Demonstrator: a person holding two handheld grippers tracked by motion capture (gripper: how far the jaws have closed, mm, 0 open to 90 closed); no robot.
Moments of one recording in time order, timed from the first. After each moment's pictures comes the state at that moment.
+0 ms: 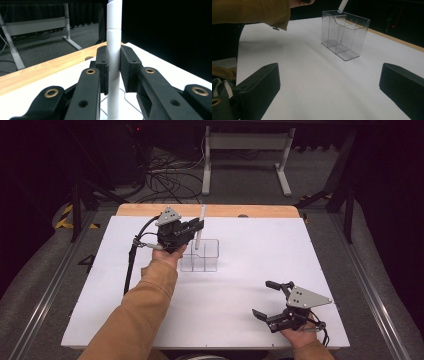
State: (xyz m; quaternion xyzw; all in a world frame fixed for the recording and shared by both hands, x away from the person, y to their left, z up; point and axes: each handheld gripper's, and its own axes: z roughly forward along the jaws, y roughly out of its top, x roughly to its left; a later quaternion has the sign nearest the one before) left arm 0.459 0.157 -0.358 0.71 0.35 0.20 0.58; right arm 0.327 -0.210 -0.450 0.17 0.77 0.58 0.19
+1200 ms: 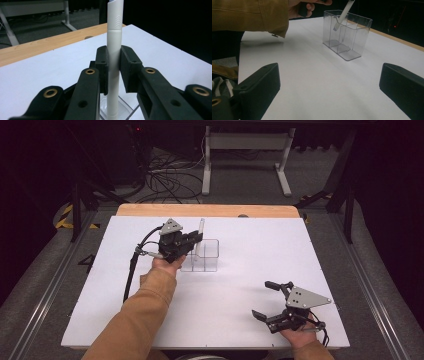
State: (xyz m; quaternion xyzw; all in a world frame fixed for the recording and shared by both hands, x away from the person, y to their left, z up) left arm 0.455 0.158 -0.388 0.73 0.37 0.18 0.55; right arm 0.327 -0.209 -0.450 0.17 0.78 0.58 0.18
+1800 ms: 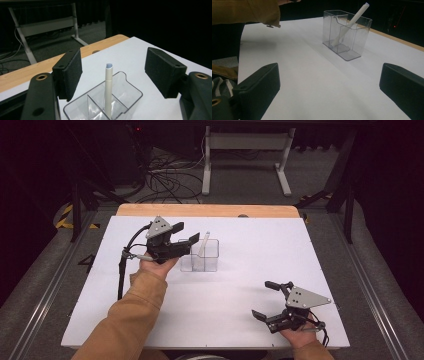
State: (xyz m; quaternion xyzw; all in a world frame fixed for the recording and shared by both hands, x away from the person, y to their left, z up) left arm 0.418 0.176 -0.351 0.72 0.34 0.24 0.56; right arm 0.327 -0.209 -0.450 0.17 0.78 0.58 0.18
